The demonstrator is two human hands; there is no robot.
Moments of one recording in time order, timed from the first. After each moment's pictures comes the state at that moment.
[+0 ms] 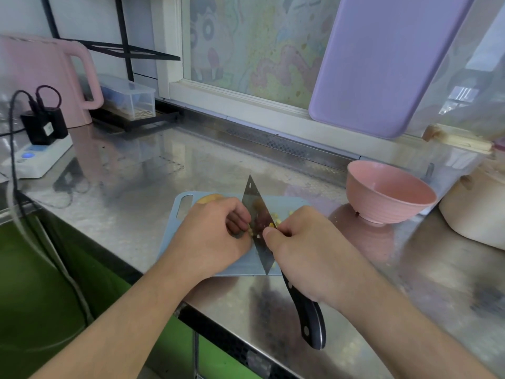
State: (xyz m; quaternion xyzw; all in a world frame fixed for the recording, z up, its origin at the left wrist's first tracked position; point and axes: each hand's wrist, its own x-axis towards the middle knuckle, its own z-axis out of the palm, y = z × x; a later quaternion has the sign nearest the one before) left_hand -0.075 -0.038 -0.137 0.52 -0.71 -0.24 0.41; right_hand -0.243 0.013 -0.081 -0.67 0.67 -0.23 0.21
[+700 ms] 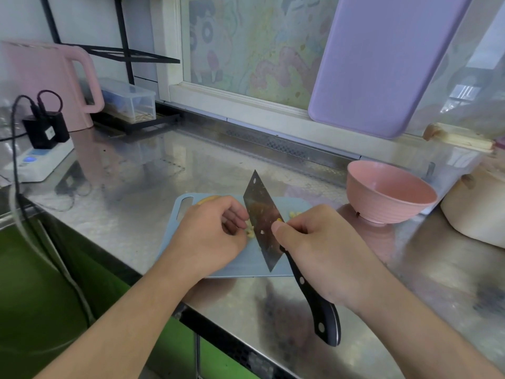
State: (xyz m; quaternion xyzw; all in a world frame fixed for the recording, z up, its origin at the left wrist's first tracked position) left_hand -0.074 -0.039 -0.135 0.53 -0.68 -0.27 0.43; right_hand -0.256 0.019 -0.075 -0.68 0.65 -0.26 0.22
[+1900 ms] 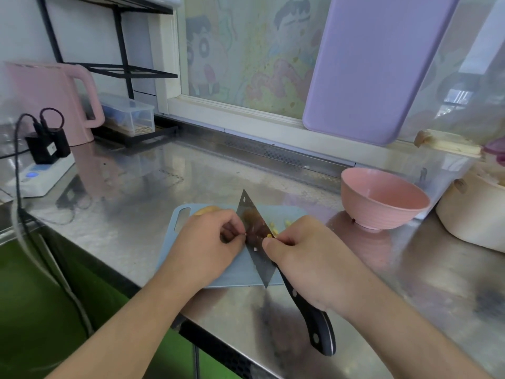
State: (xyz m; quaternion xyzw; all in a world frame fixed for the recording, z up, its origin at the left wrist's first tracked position) left_hand -0.075 -0.046 -0.140 0.55 -0.72 -0.18 0.39; right_hand -0.256 0.014 -0.078 -0.68 0.64 -0.24 0.24
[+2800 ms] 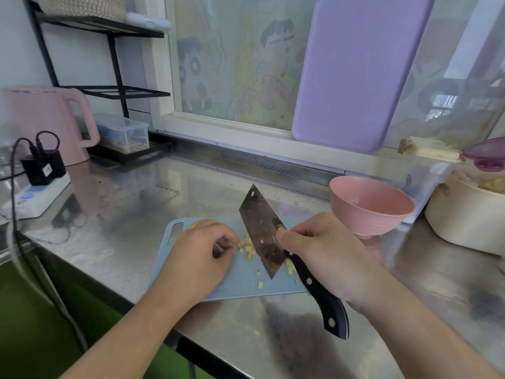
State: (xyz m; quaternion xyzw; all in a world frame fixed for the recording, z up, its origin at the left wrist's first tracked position) left_hand -0.073 -0.044 -0.143 0.51 -0.75 -0.12 0.41; right_hand -0.285 0.016 -0.058 -0.66 0.63 -0.31 0.29
